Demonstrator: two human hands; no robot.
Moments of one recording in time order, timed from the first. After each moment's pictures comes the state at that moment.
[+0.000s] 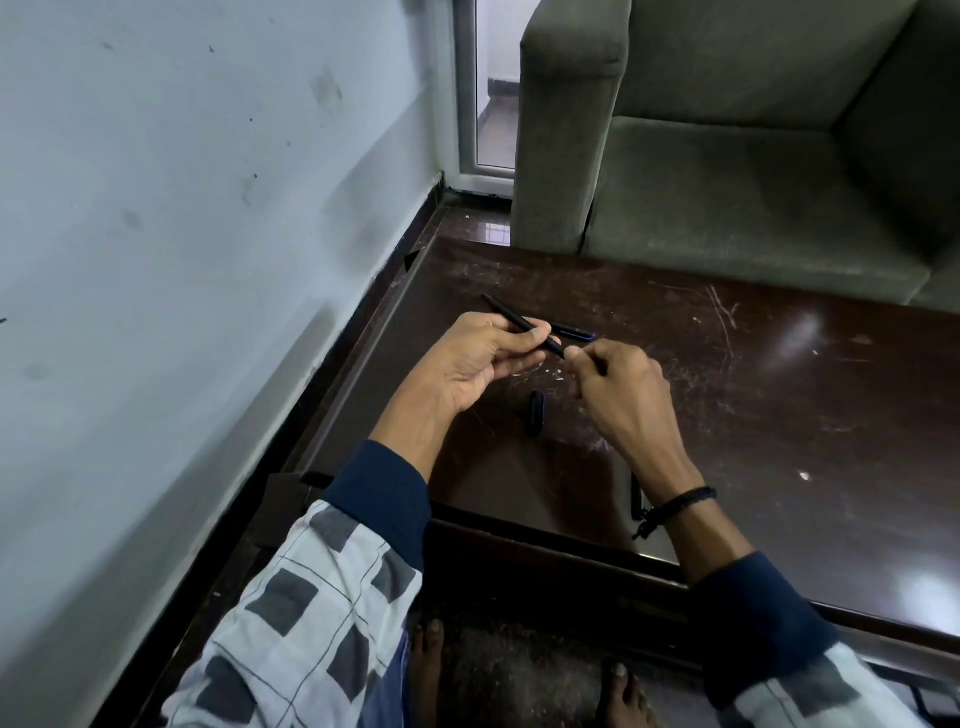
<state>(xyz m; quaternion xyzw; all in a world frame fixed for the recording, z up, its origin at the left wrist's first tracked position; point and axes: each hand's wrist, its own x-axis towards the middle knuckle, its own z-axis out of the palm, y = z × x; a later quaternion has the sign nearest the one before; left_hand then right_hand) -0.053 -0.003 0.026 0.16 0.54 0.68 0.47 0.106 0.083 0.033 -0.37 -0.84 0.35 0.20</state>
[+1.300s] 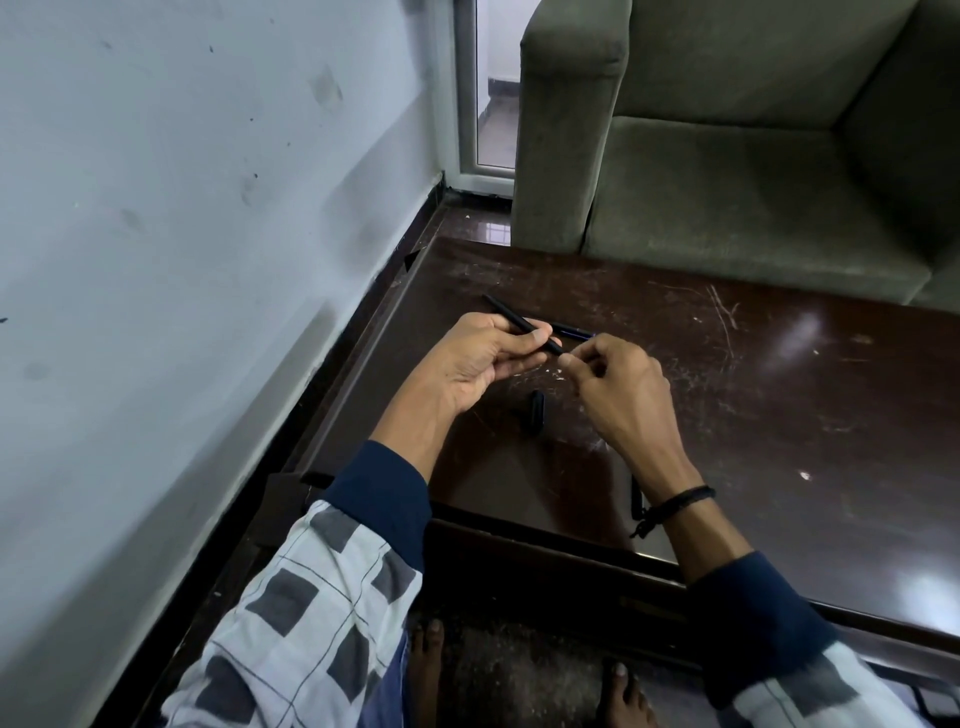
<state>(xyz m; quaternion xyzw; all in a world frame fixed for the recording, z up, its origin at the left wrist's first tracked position) -0.053 -0.005 0.025 0.16 0.54 0.68 0.47 0.107 0.080 0.037 -0.37 -0.84 0.34 0.20</state>
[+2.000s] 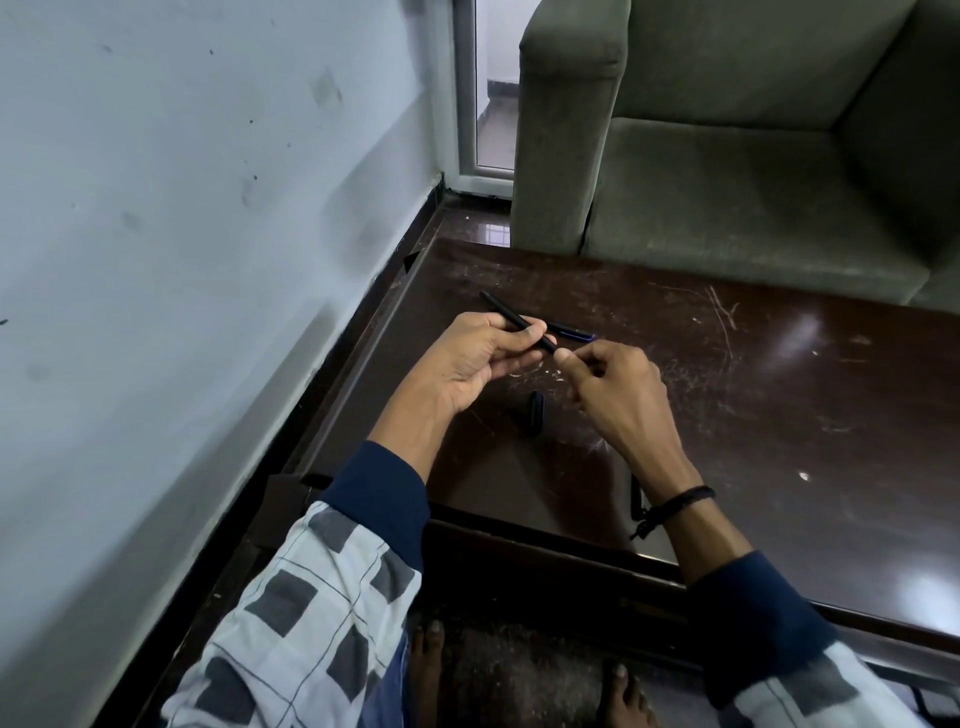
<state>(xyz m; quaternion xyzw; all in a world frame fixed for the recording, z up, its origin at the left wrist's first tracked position) -0.054 -0.006 0.026 0.16 0.54 0.68 0.46 0.106 0.081 0.036 -0.38 -0.83 0.38 0.18</state>
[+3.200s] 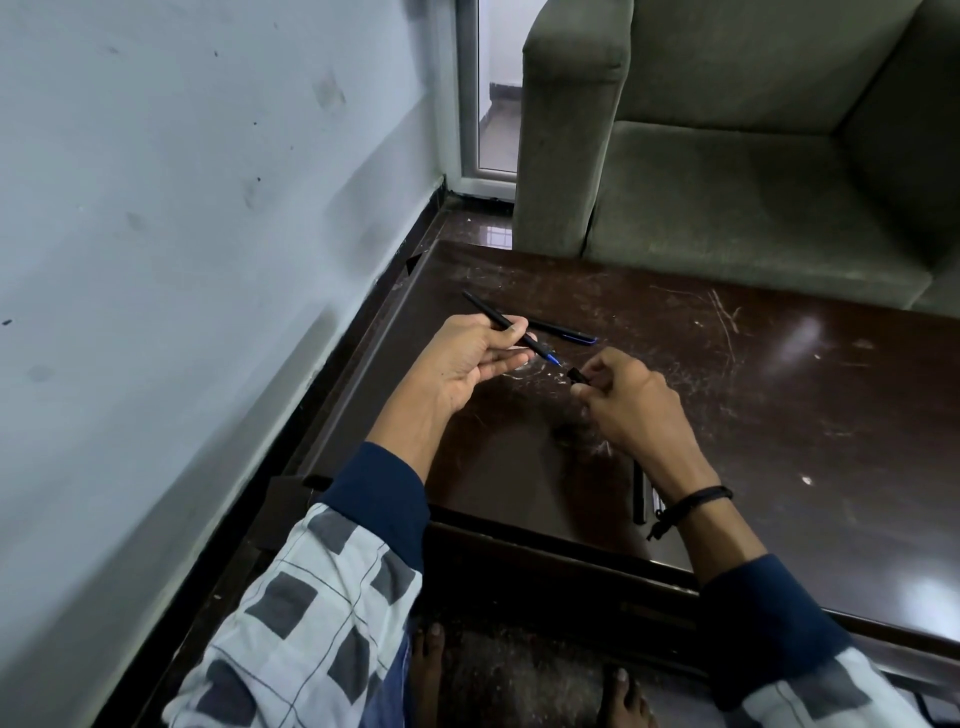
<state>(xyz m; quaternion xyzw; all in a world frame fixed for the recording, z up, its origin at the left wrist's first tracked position) -0.064 -0.007 0.022 0.11 0.57 0.69 0.43 0.110 0.097 0.026 -0.40 -0.86 0.31 0.09</state>
